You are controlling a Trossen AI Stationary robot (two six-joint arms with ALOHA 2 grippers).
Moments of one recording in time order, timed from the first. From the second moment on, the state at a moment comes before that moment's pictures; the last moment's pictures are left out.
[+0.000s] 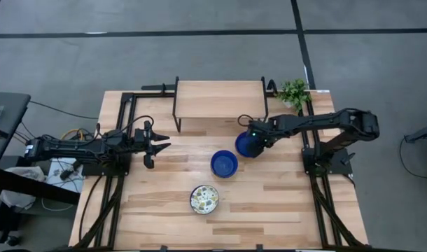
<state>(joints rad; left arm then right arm) 0.03 0.24 0.07 0.37 -0.10 0.02 -0.17 1.43 0.89 -0.80 0.03 0.72</state>
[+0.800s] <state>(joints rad) 0.03 0.24 0.07 0.38 -0.10 0.02 -0.17 1.44 0.89 -0.78 0.04 0.75</state>
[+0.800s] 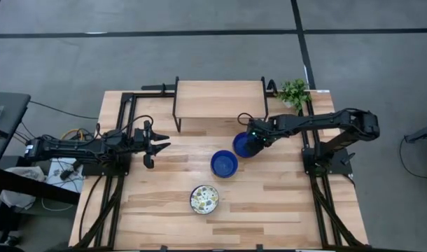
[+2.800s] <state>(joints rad) 0.03 0.25 0.07 0.39 -0.10 0.02 -0.17 1.39 1.06 -1.01 0.05 0.70</state>
